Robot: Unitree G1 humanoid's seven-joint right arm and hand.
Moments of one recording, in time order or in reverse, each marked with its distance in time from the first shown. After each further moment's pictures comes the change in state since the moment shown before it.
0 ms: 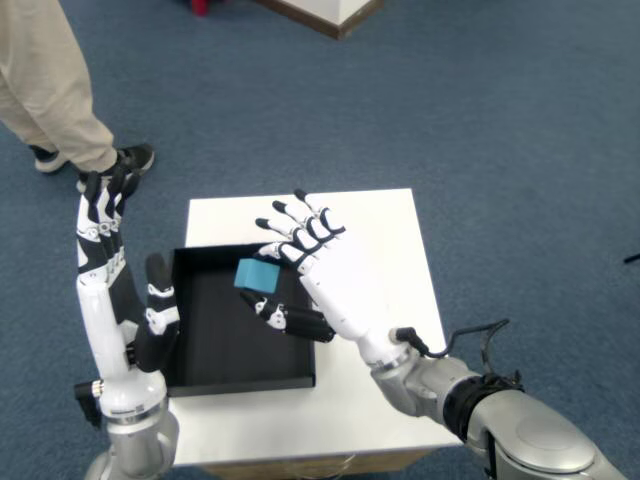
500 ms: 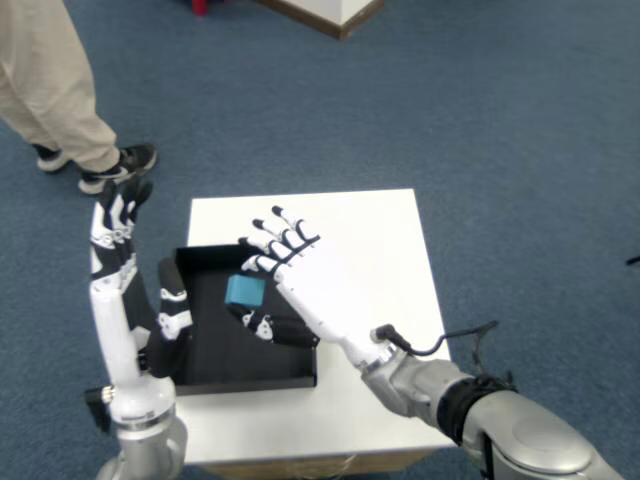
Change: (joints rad) arm 0.000 0.011 0.004 -0.041 -0.001 0.082 0.202
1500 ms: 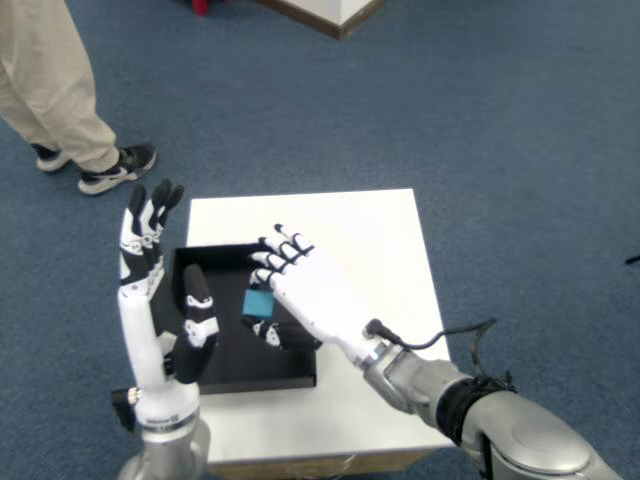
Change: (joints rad) arm 0.000 0.004 0.003 0.014 0.002 0.110 0.242
